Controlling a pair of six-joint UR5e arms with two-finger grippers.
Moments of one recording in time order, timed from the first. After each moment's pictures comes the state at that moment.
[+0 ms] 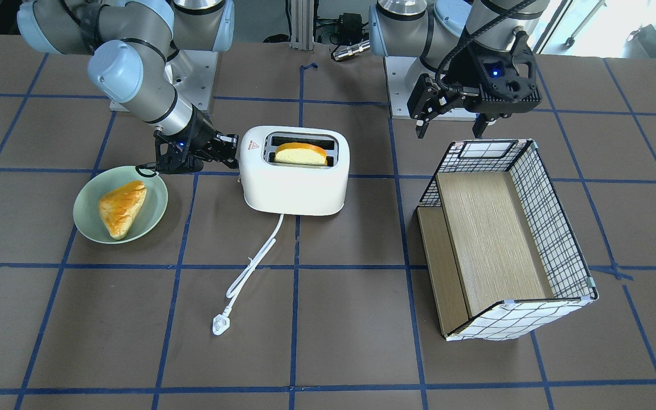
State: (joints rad) left arm -1.58 -1.47 -1.66 -1.52 1.55 -0.08; right arm 1.55 -1.63 2.25 -2.04 -1.17 0.06
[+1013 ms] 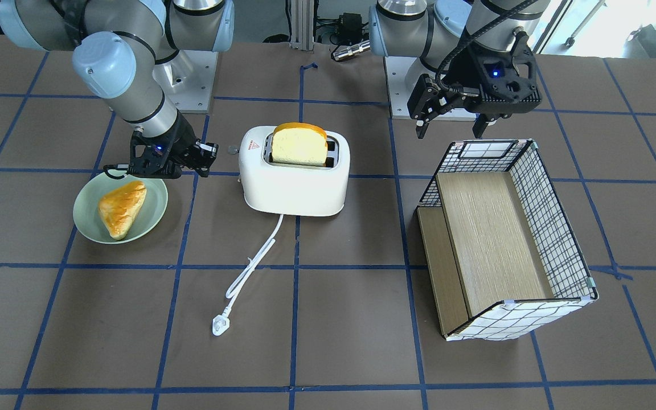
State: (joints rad) left arm -1.58 -1.47 -1.66 -1.52 1.55 -0.08; right arm 1.55 -1.62 2.11 -1.97 -1.39 0.09
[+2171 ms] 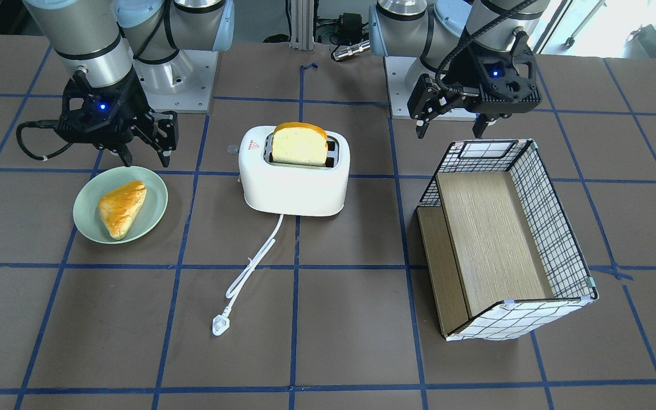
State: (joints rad) left arm -1.58 -1.47 -1.66 -1.52 1.55 -0.08; right arm 1.55 -1.67 1.84 -1.85 -1.56 -0.03
